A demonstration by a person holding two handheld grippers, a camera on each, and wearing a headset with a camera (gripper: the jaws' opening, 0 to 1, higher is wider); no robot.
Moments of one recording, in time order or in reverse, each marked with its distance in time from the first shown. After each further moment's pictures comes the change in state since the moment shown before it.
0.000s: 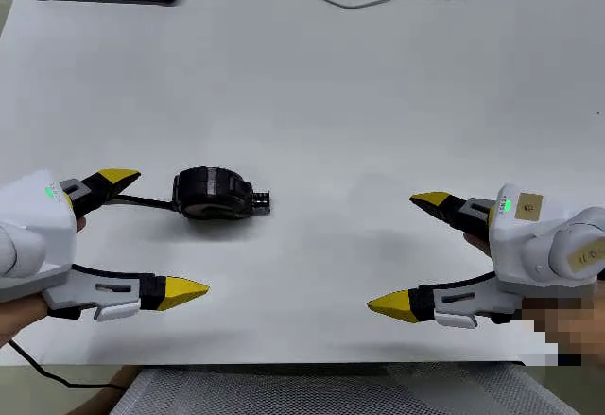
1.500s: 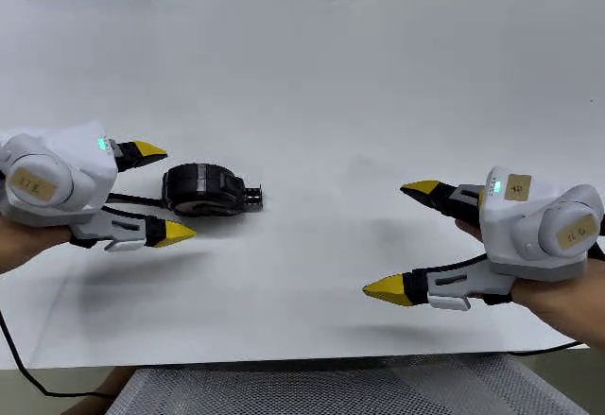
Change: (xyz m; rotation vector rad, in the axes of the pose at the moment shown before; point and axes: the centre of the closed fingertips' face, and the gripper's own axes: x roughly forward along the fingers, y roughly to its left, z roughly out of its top) left arm 0.044 0.036 -0.012 0.249 0.184 -0.098; right arm 0.003 -0.007 -0.001 0.005 0.018 0.012
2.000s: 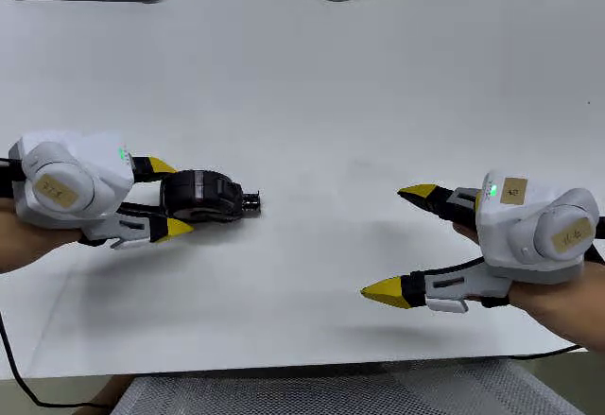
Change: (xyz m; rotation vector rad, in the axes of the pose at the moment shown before) left arm 0.010 0.002 -0.003 0.072 0.056 -0.019; right arm 0.001 -0.002 0.000 0.000 0.001 -0.004
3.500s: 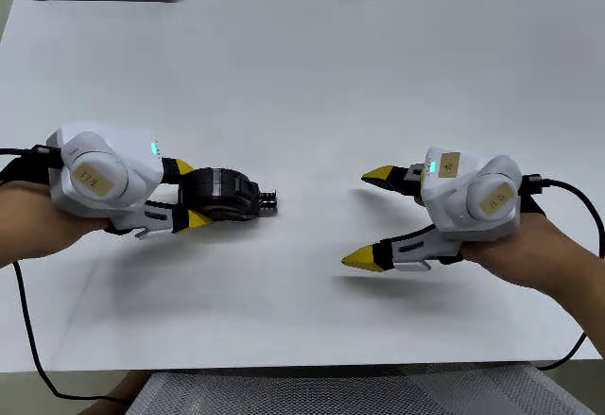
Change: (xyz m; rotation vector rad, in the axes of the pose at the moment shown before) left arm 0.004 -0.001 -0.001 0.011 0.037 -0.039; right arm 0.065 -0.019 0.011 -0.174 0.036 0.101
